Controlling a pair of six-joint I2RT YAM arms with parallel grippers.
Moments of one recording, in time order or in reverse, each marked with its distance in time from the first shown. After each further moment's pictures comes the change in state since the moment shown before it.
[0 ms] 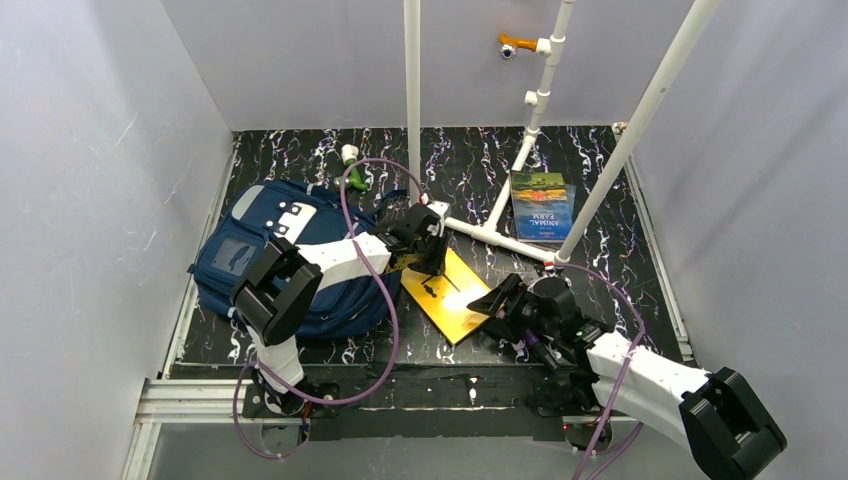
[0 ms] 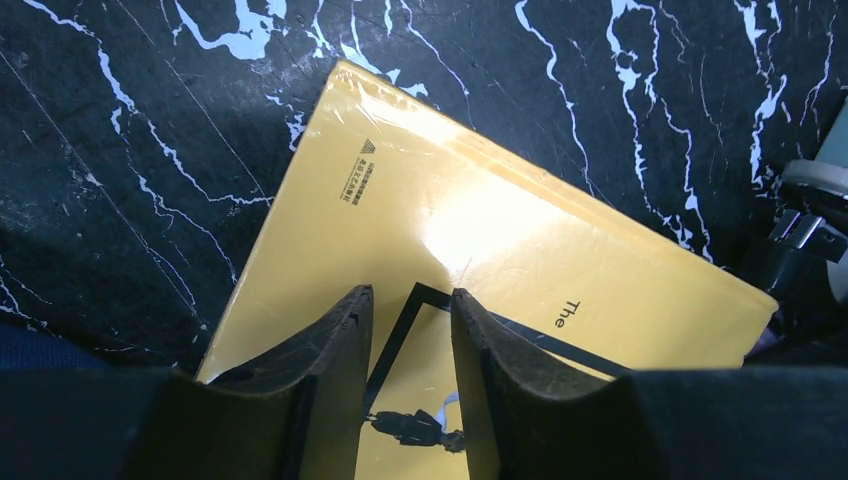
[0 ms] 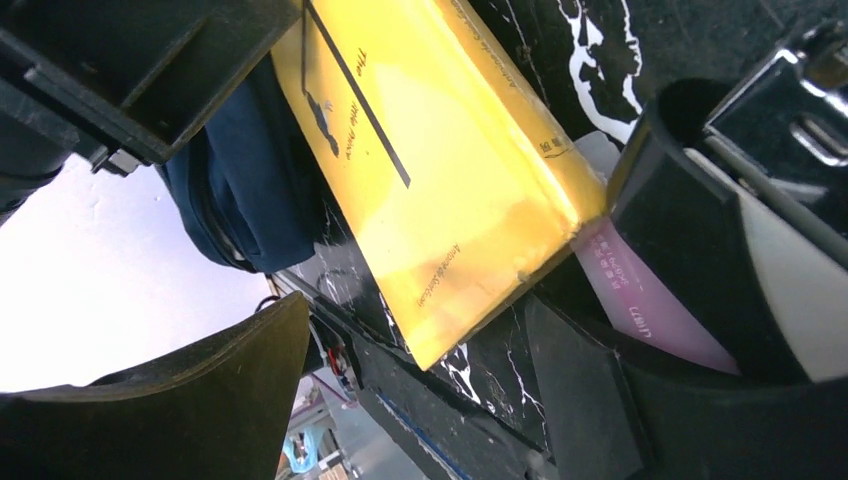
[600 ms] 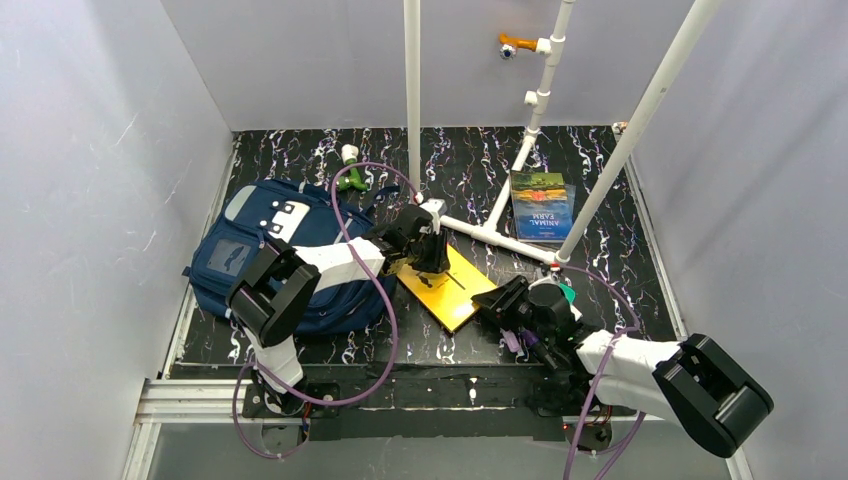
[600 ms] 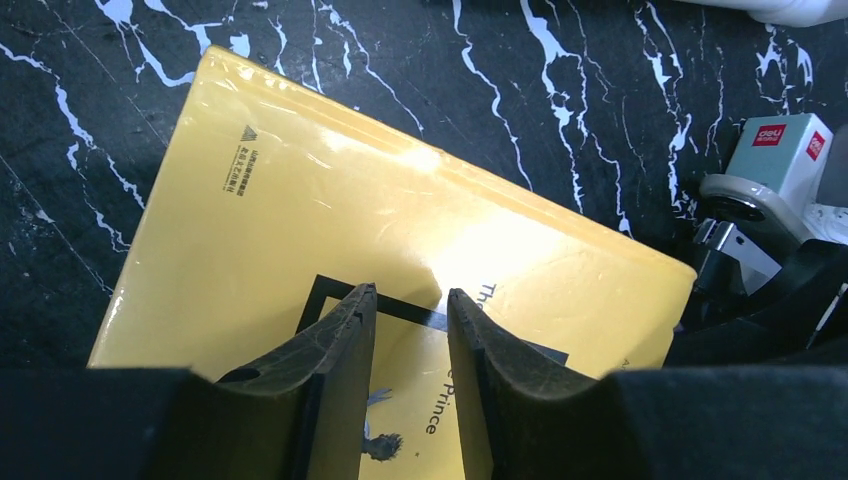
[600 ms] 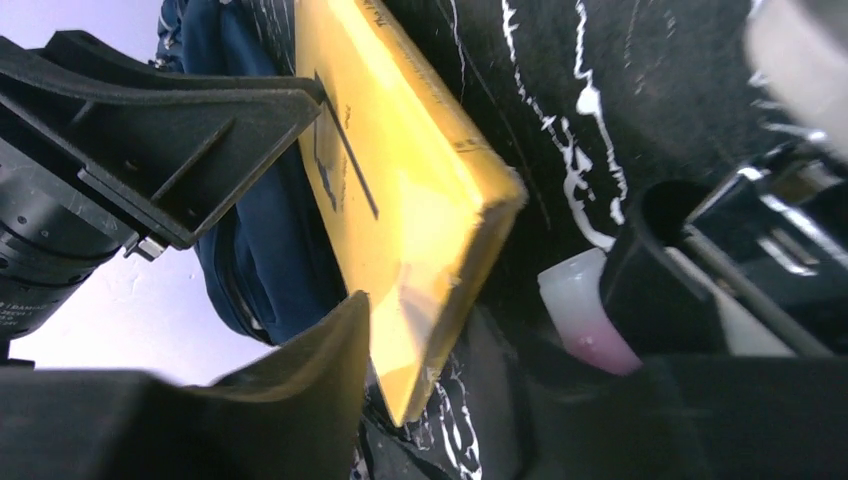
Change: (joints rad) left arm 0.026 -0.014 -0.086 0.187 0.106 -0.073; right arm 0.069 0.186 -0.087 0.427 0.222 0.082
